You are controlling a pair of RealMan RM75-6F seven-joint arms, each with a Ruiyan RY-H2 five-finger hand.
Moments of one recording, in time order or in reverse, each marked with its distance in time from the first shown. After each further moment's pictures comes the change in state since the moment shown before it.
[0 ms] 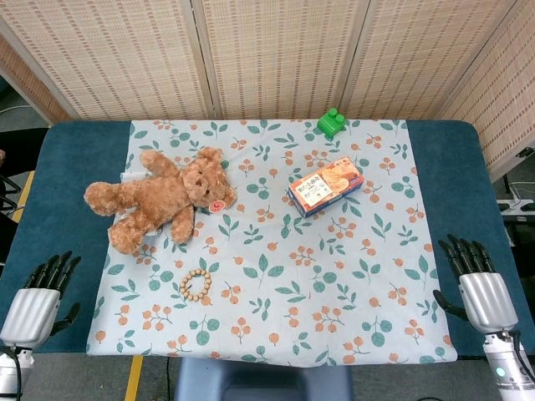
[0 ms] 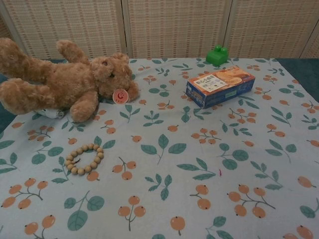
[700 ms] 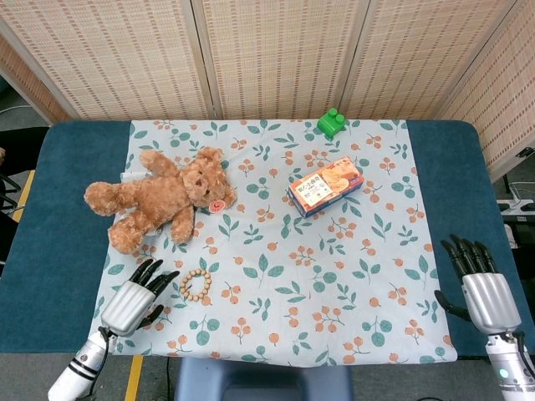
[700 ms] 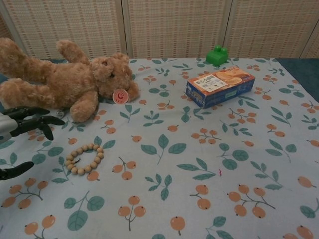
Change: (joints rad) left arm -0.196 -0.309 0.010 0.189 0.170 -0.213 0.034; right arm -0.006 0.018 0.000 -0.012 -0.002 0.008 0.037
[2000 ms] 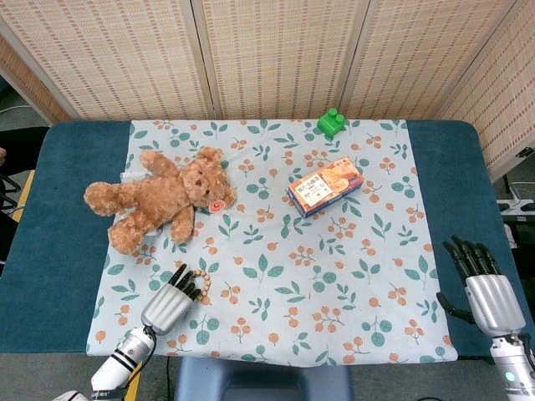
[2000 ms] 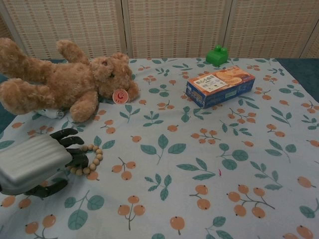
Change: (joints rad) left arm -0.092 -0.163 0.012 0.041 -0.167 -0.191 0.469; right arm -0.007 0.028 -0.010 -0.010 -0.017 0.002 0.046
